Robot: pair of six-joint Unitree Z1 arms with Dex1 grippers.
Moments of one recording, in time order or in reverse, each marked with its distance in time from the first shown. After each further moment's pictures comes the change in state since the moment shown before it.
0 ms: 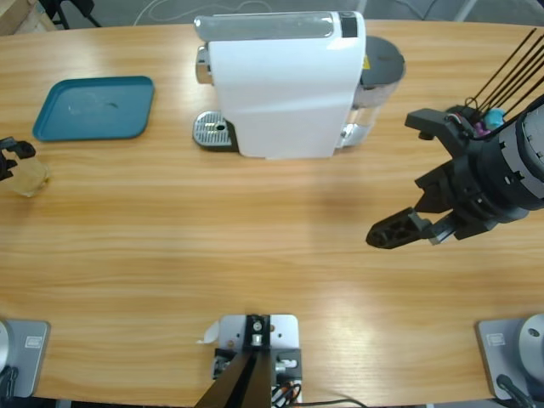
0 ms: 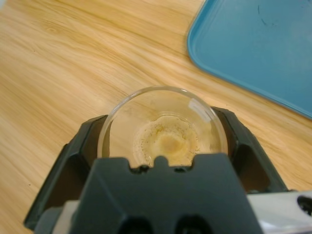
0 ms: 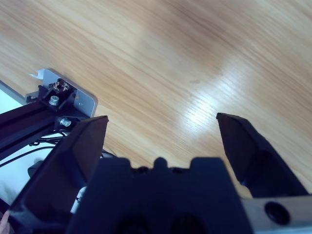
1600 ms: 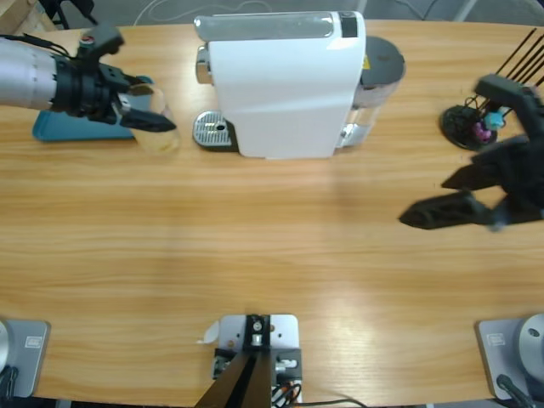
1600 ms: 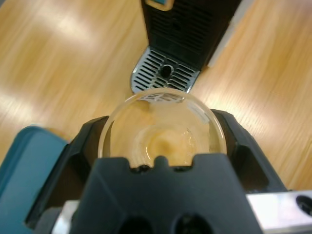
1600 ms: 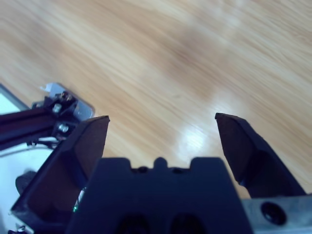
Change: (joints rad) arm 0 -0.019 0.080 -0.382 -0.007 -1.029 1.284; arm 1 -0.087 -0.218 0.083 -0.054 -0.025 -0.101
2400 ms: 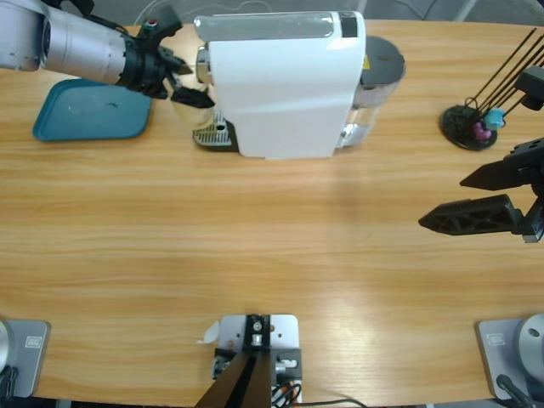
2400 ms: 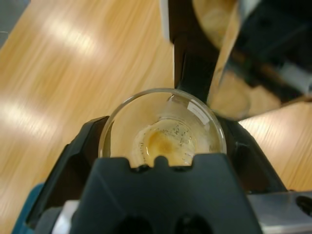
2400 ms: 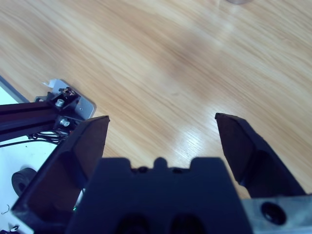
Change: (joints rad) arm 0 -0.044 0.217 -0.186 -0.089 0.027 -0.012; arm 1 0.000 -0.051 -0.003 0.017 -0.010 -0.017
